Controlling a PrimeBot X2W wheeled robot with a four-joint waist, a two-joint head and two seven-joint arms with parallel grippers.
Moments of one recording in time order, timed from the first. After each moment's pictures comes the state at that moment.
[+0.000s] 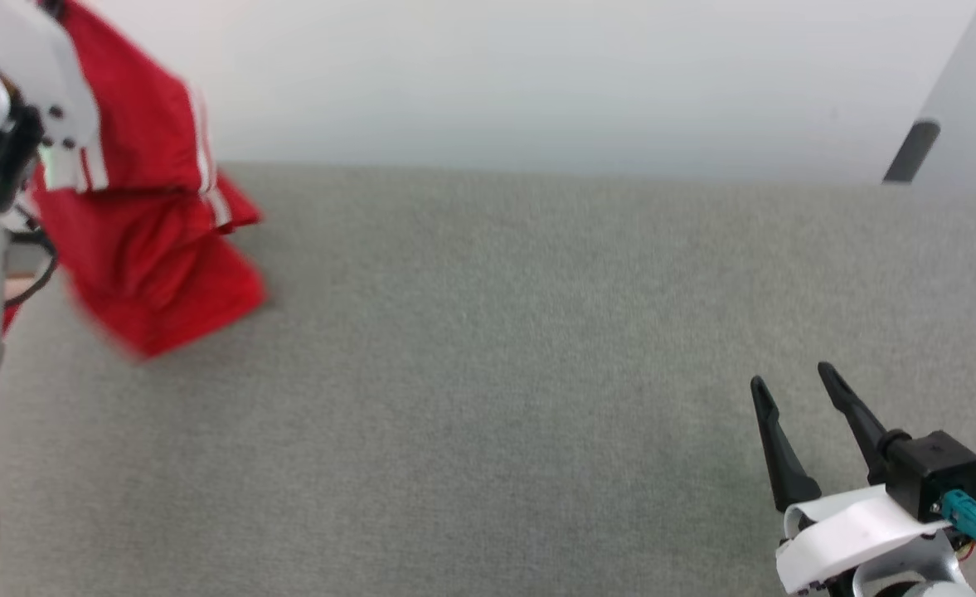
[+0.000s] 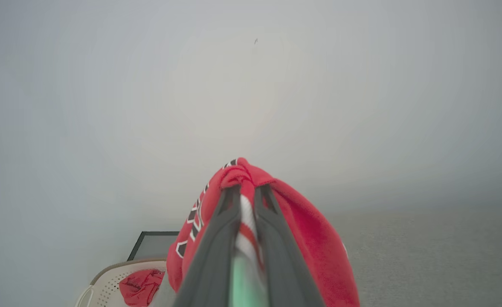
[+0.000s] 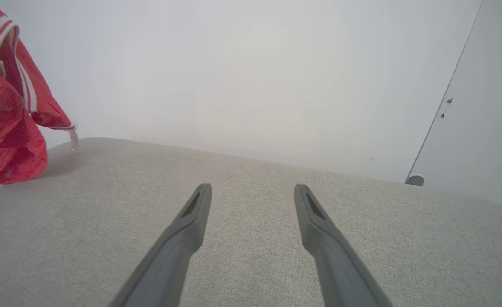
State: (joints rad) left arm -1.21 0.49 -0.29 0.91 -0.44 -0.13 0.30; right arm -0.06 -0.11 0.08 -0.01 0.13 0.13 -0.06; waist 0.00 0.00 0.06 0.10
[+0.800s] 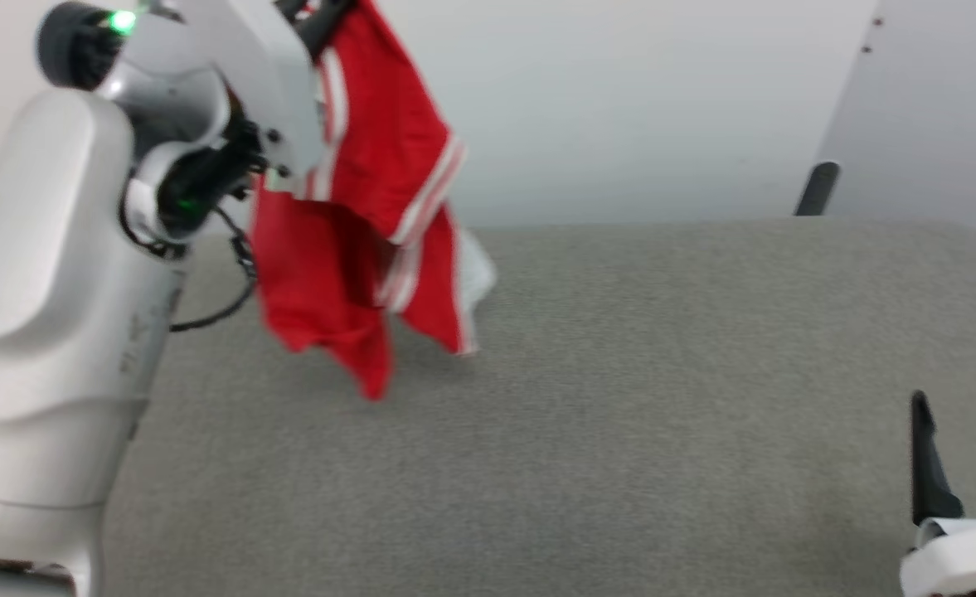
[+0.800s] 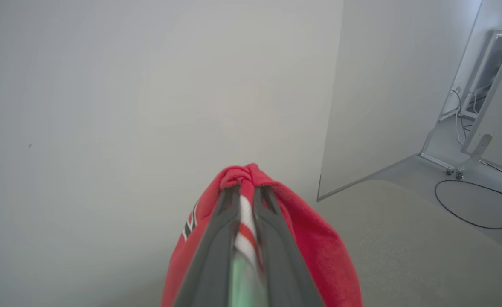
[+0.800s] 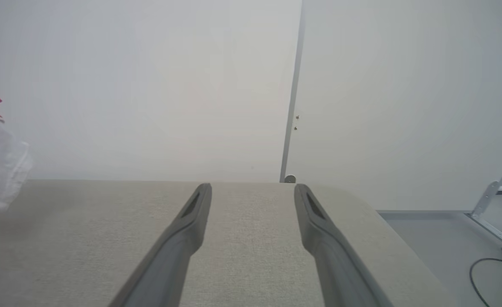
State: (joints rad) left arm -1.07 0.40 -0.43 0.32 -0.75 -0.09 0.54; right arm 0.02 -0.08 -0.20 -0.06 0.07 0.13 -0.06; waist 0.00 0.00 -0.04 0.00
